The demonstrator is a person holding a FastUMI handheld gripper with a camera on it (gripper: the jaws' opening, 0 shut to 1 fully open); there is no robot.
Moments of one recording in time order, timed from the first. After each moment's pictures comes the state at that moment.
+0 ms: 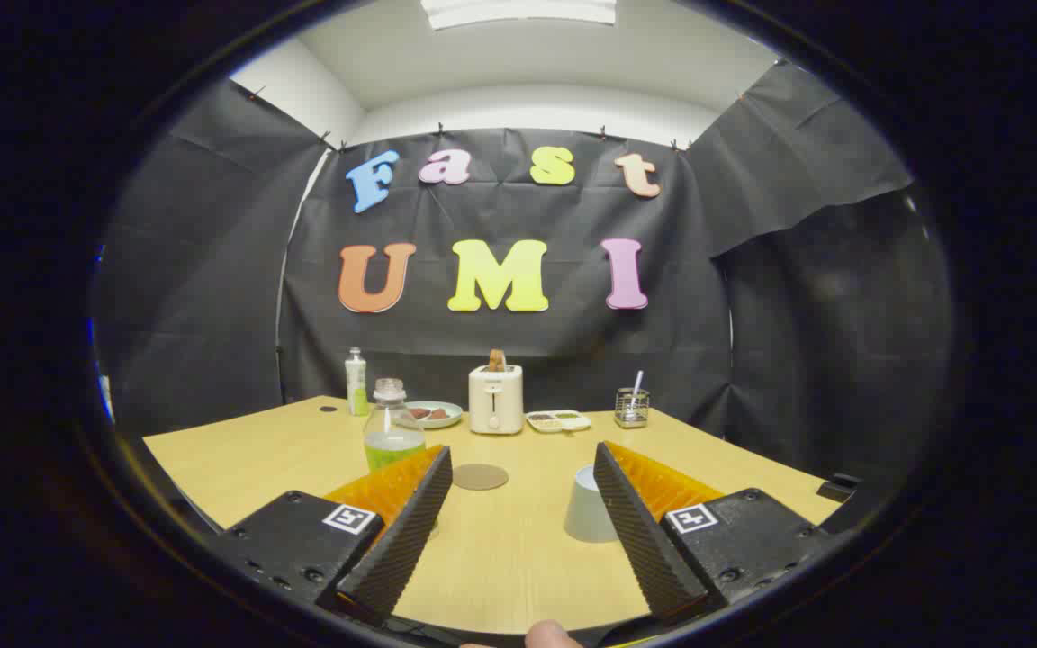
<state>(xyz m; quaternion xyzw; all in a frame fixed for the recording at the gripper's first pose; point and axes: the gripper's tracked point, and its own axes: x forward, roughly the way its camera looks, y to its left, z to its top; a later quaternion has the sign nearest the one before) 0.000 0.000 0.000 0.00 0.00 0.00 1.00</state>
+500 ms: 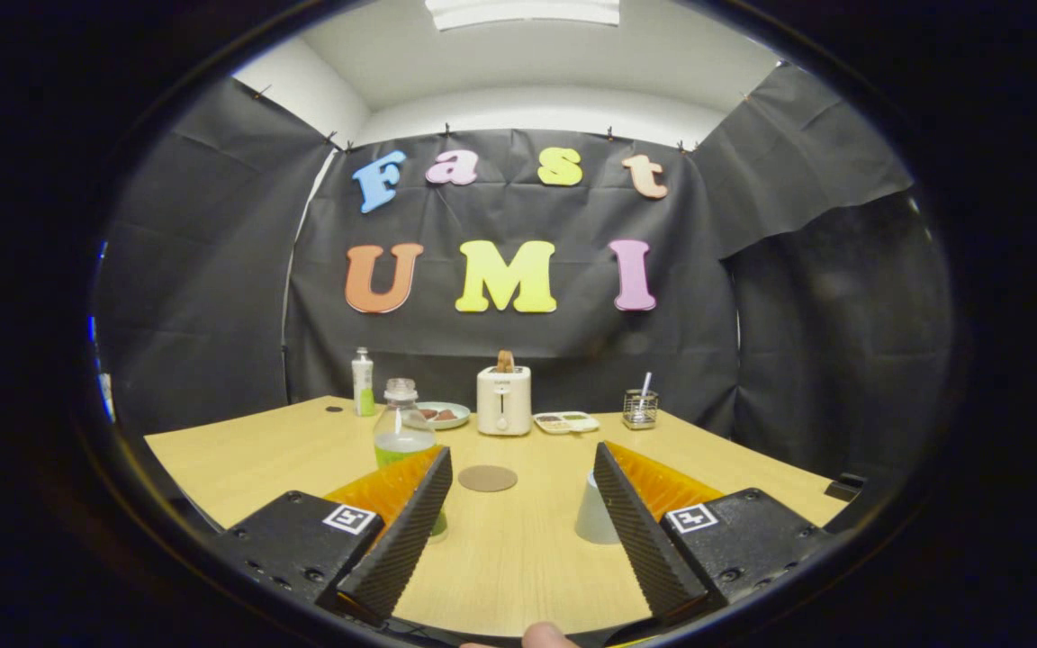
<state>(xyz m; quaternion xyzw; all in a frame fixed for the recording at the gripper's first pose) 0.003 0.010 0.002 -0.01 -0.01 0.01 1.00</state>
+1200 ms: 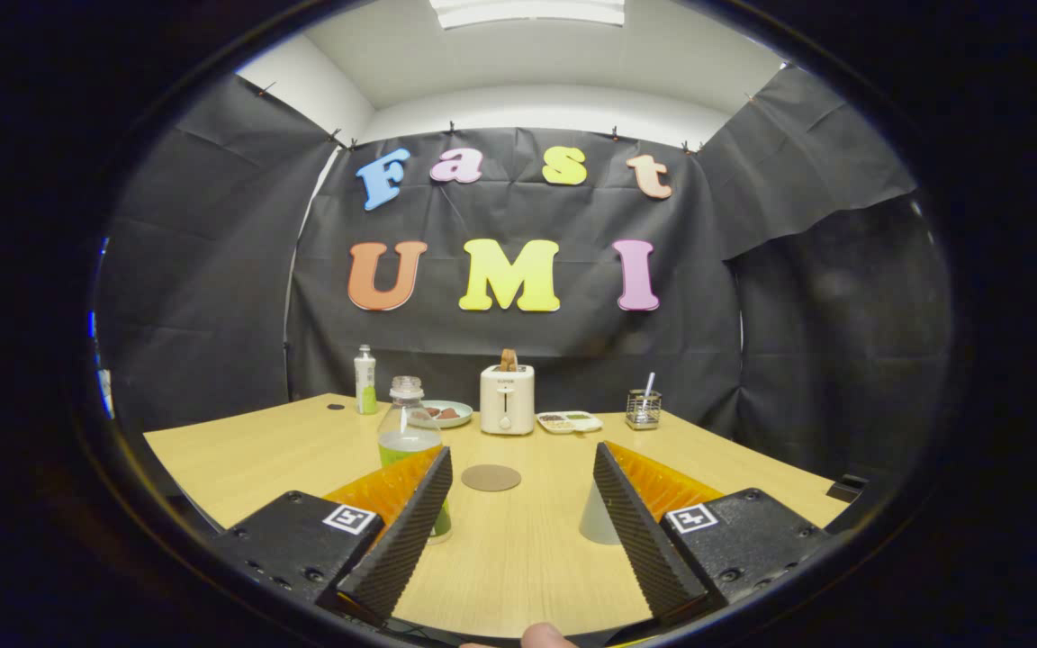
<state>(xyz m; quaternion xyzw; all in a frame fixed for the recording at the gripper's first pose) 0.007 0.015 -0.002 -0.01 0.00 0.01 1.00</state>
